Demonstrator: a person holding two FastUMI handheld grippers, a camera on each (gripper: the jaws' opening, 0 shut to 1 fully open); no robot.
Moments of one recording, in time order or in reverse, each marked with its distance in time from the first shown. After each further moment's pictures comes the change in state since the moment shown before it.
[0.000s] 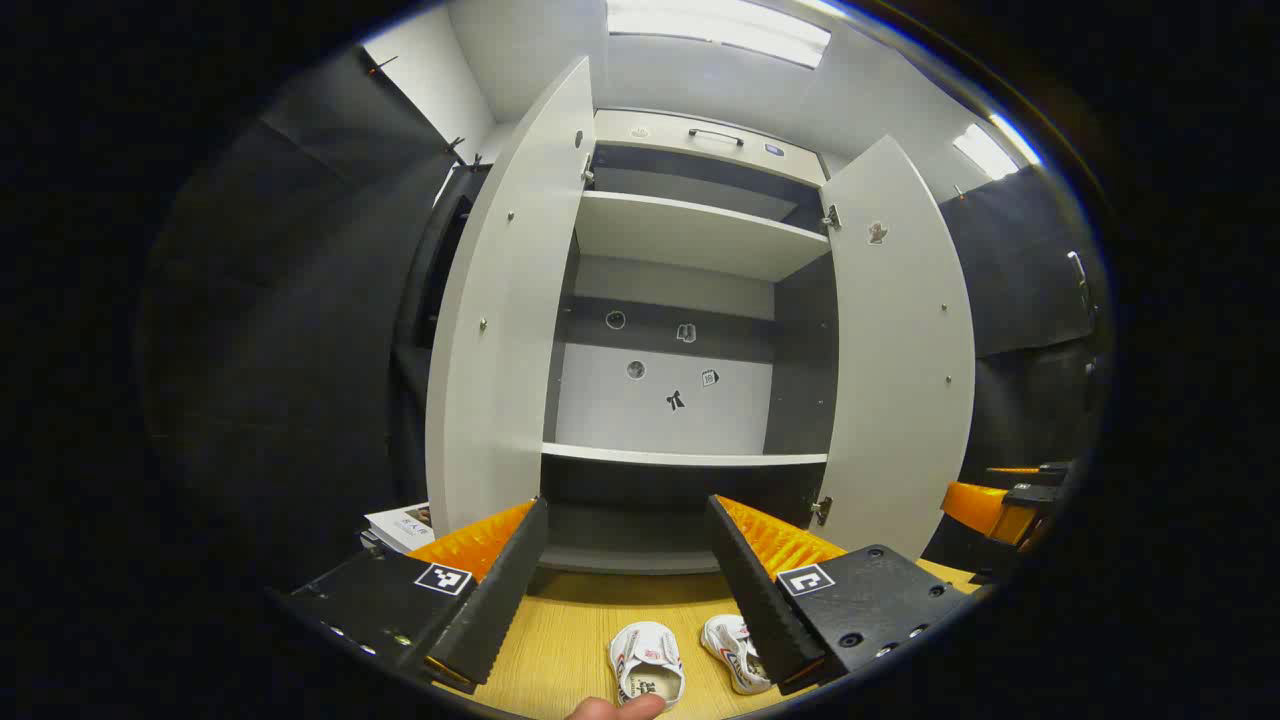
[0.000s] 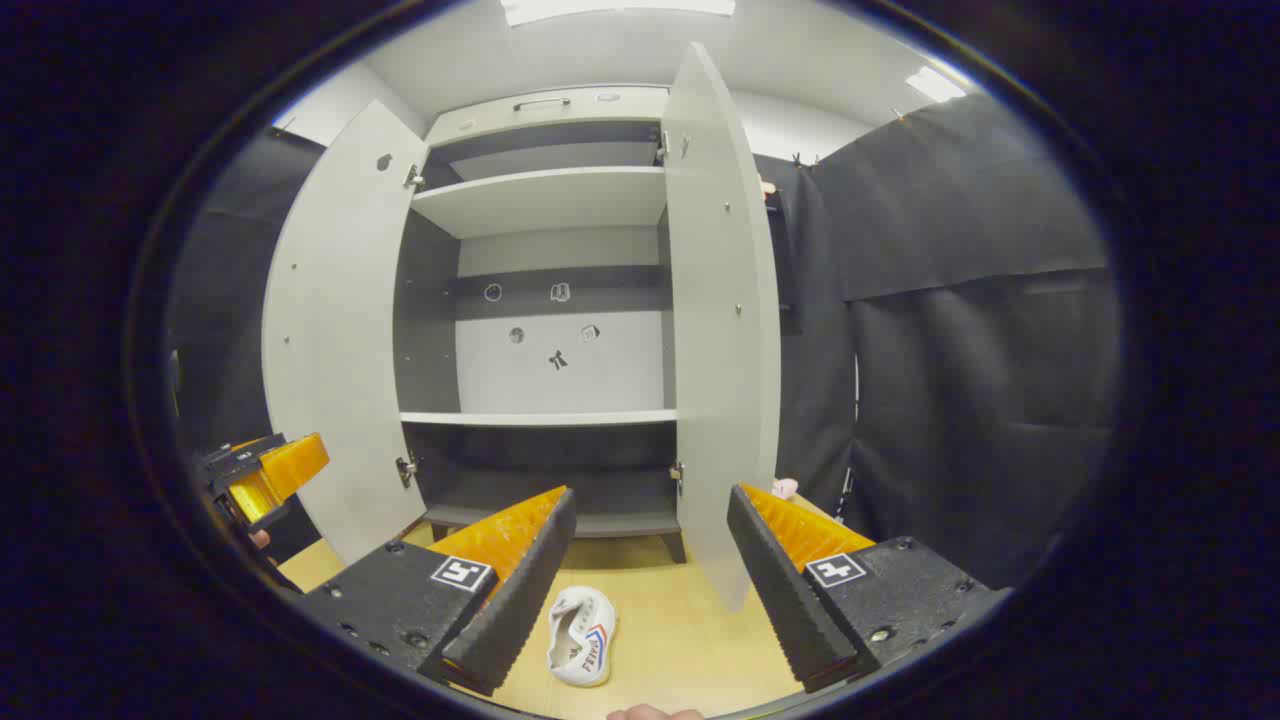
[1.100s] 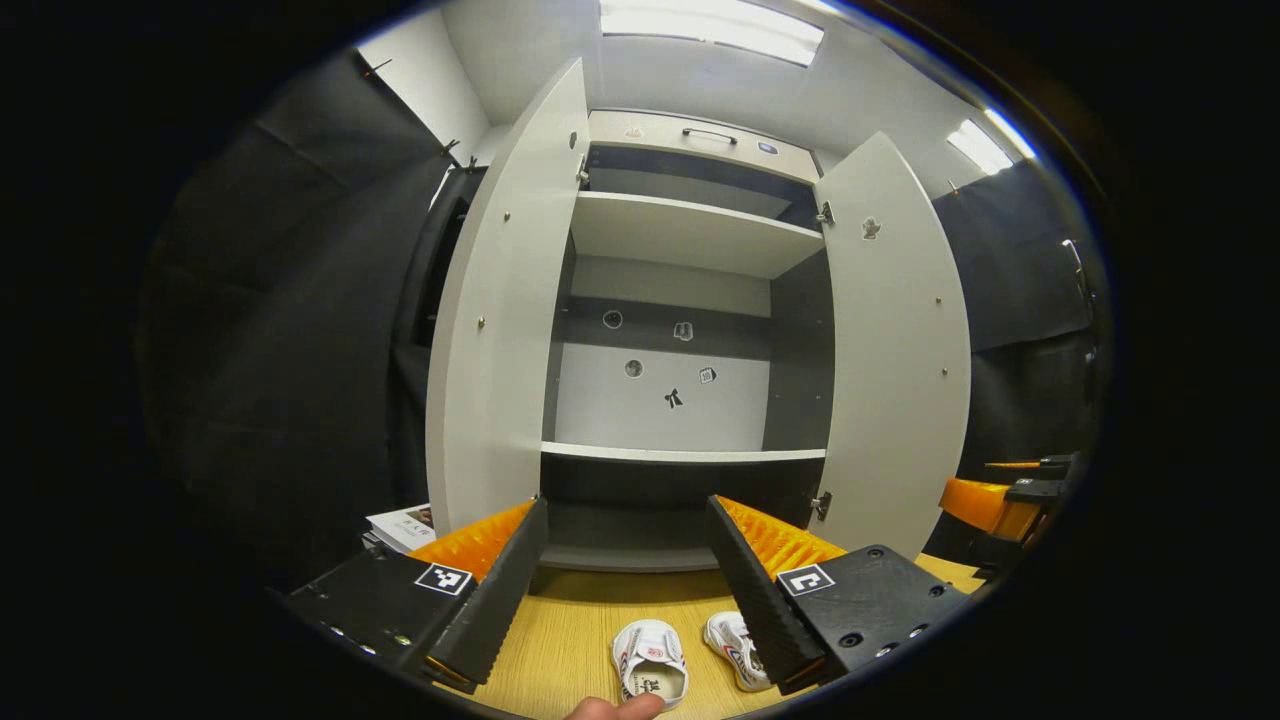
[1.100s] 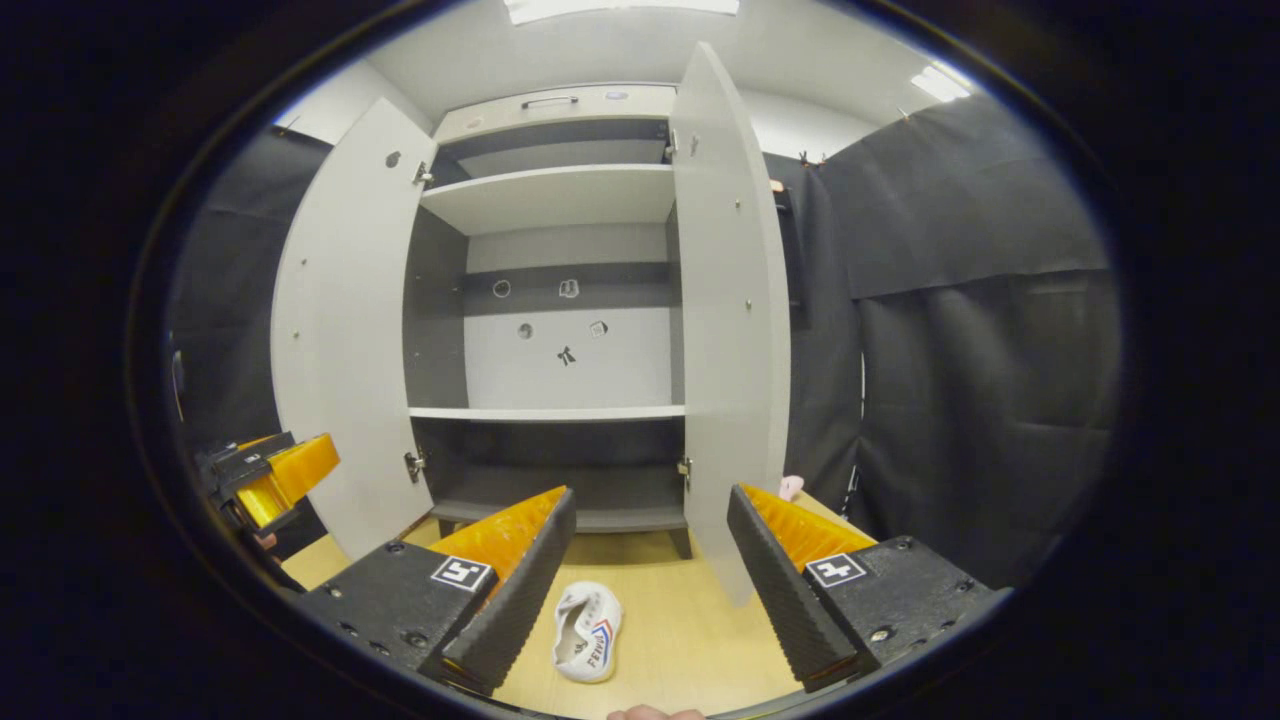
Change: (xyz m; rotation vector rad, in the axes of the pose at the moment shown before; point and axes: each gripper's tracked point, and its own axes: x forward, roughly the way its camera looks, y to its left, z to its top) left arm -0.004 -0.002 -0.003 0.018 0.008 -0.006; right arm -0.006 0.003 0.000 -0.005 0.002 0.014
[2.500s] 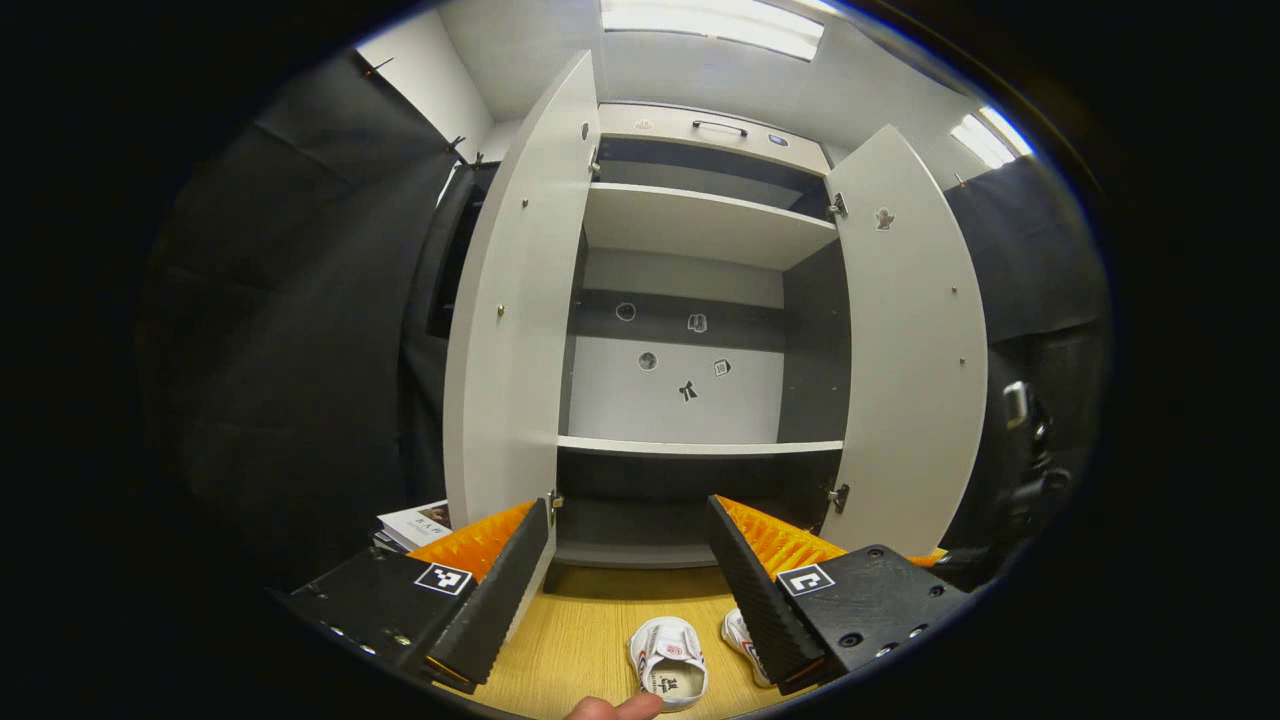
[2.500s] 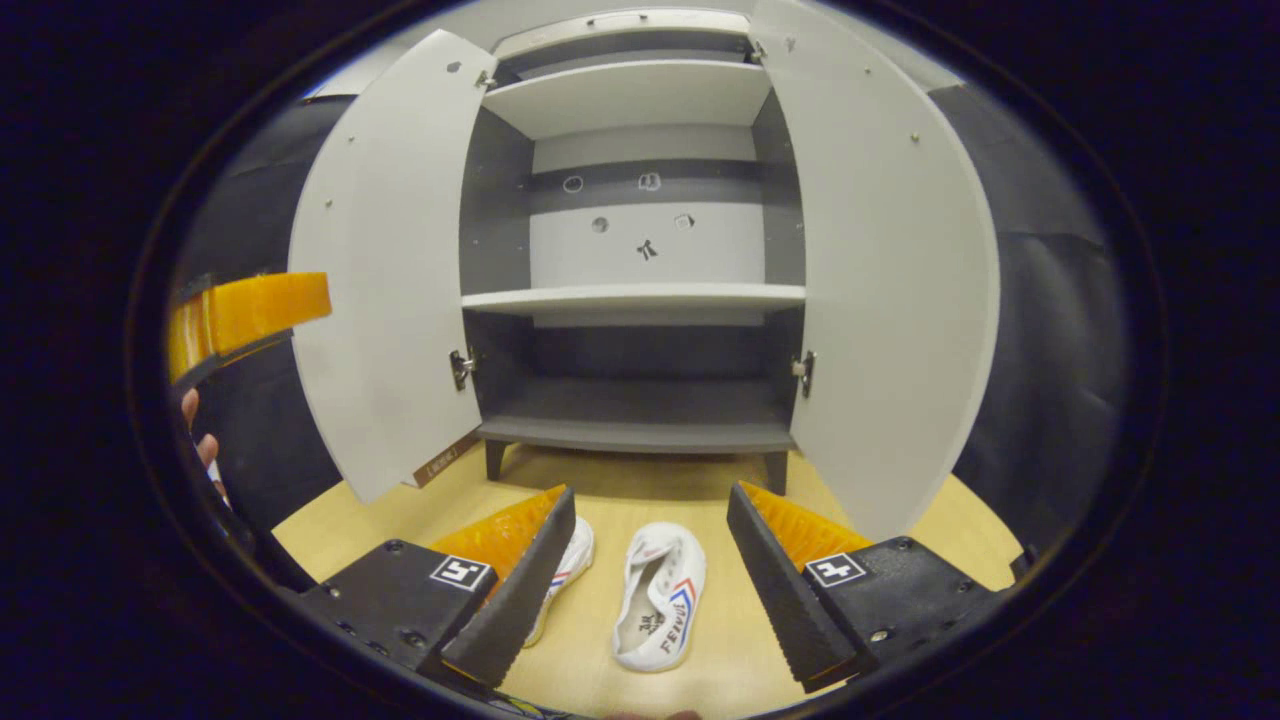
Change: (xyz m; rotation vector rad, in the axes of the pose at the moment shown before) left arm 0.004 0.022 -0.008 0.017 0.018 0.036; right arm 0.067 0.092 -0.143 -0.023 0.275 0.205
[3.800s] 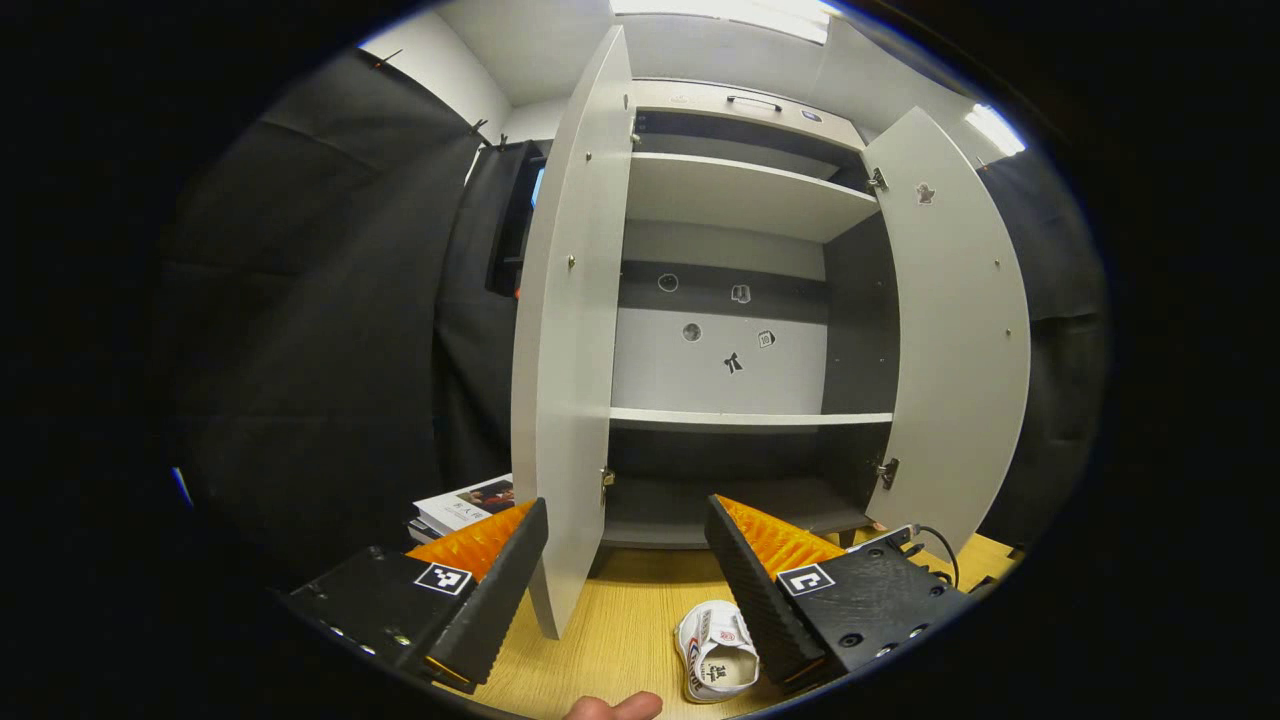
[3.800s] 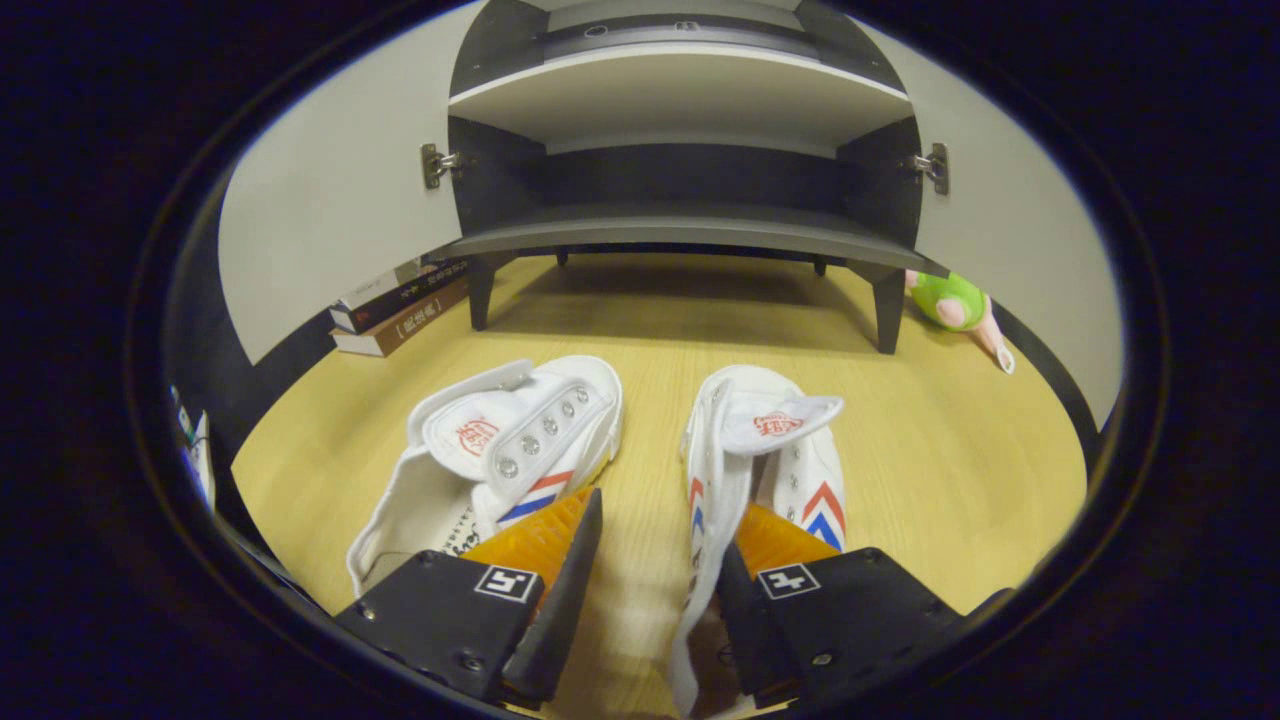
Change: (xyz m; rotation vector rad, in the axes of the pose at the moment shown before) left arm 0.013 0.046 -0.029 0.005 0.077 0.083; right arm 0.110 0.016 -0.153 -0.045 0.335 0.024
